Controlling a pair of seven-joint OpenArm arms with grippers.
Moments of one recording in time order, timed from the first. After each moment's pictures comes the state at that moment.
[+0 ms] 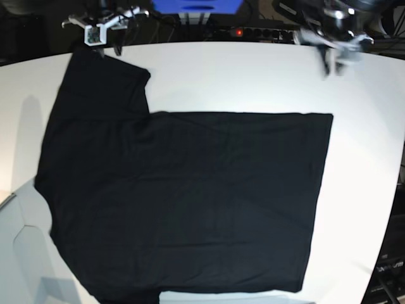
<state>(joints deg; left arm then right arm) 54.0 -13.2 -19.9 113.5 -31.8 0.4 3.9 -60.8 2.1 1.9 117.4 0.5 0.4 -4.8</state>
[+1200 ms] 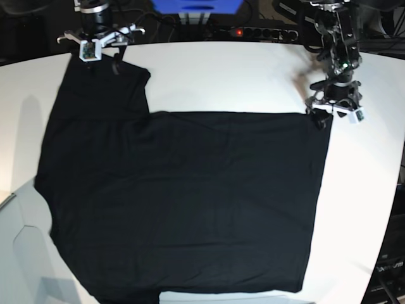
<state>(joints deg) 21.2 -13.8 -21.5 89.3 -32.0 0.6 23.1 -55.3 2.1 4.2 117.3 0.5 0.5 -5.2</state>
